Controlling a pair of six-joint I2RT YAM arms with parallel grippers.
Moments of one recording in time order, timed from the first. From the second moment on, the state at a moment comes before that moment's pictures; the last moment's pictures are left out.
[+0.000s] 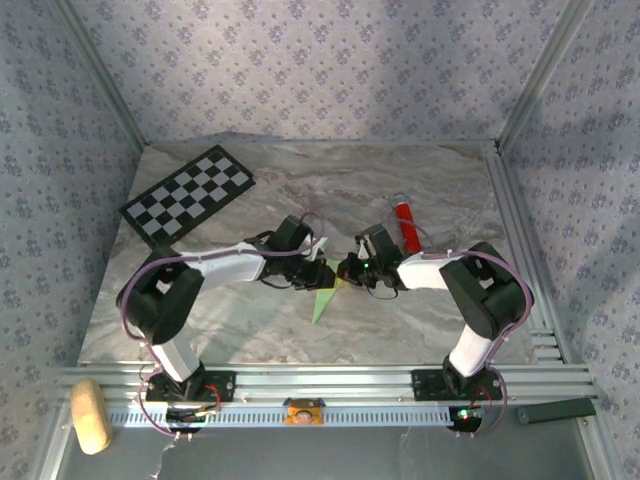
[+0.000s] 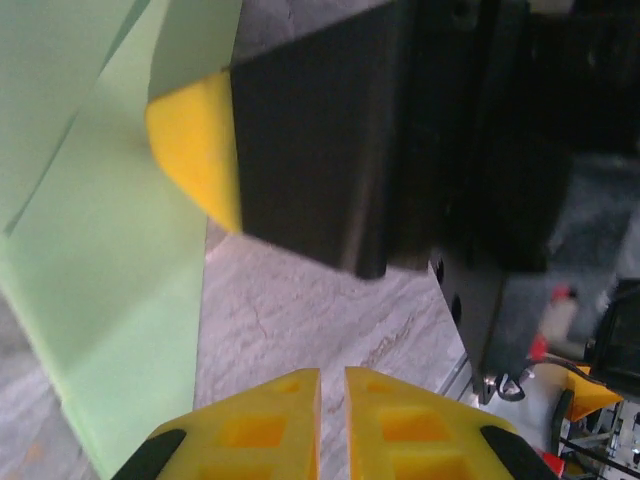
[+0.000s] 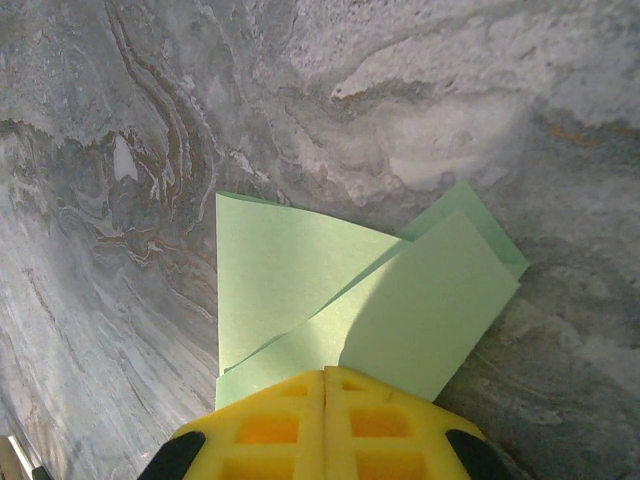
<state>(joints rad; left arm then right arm) -0.75 1.72 0.95 -0.21 0.64 -0.67 0.58 1.71 0.70 0.13 -0.38 0.85</state>
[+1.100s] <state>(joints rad) -0.81 1.60 0.65 -0.21 0.59 -0.63 0.58 1.71 0.69 0.15 -0.38 0.86</state>
